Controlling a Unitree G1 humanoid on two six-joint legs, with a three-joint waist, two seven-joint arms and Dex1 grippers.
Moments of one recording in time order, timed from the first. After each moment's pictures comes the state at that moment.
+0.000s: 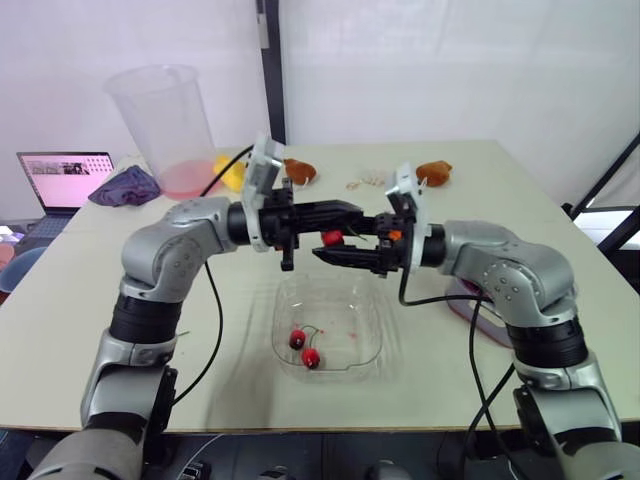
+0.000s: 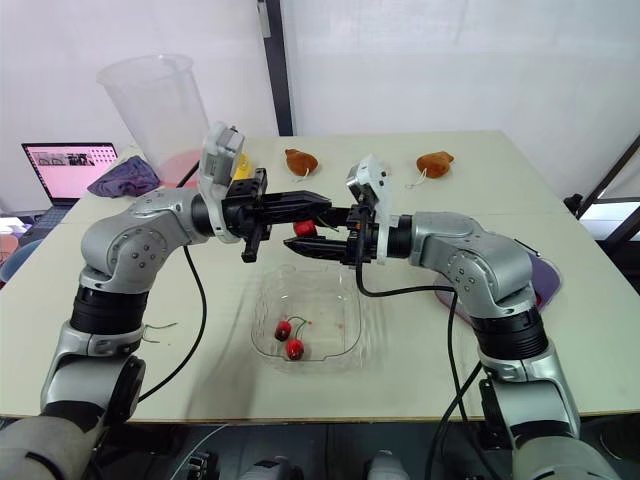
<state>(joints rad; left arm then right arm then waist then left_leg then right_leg) -0.91 0.45 -0.02 -0.05 -0.74 0.72 -1.08 -0.81 -0.52 0.05 -0.19 0.73 0.88 0.87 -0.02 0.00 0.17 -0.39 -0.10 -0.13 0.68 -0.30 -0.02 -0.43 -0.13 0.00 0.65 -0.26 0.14</state>
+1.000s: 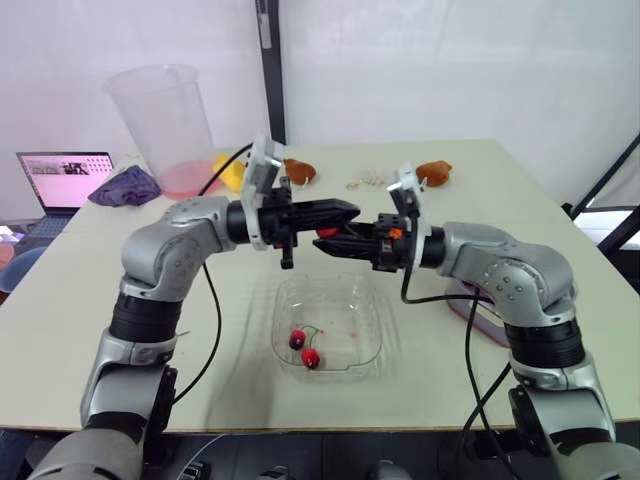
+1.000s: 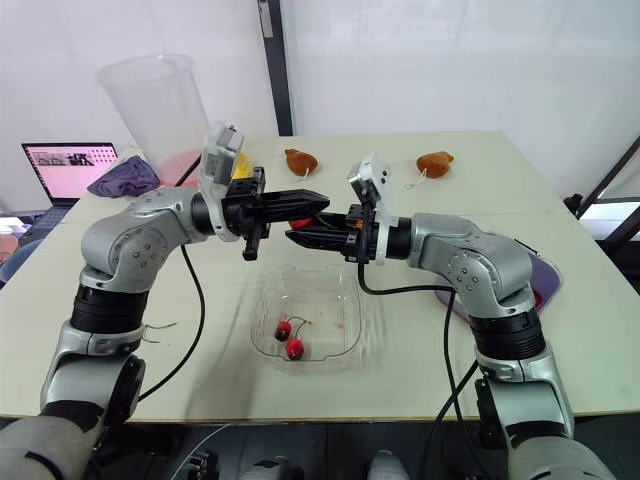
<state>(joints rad) -0.92 0.45 -0.02 -0.03 -0.71 0.71 -1.08 -0.81 -0.51 0.02 -0.19 0.78 0.91 0.85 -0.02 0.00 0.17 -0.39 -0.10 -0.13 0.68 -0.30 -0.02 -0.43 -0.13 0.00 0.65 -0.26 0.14</state>
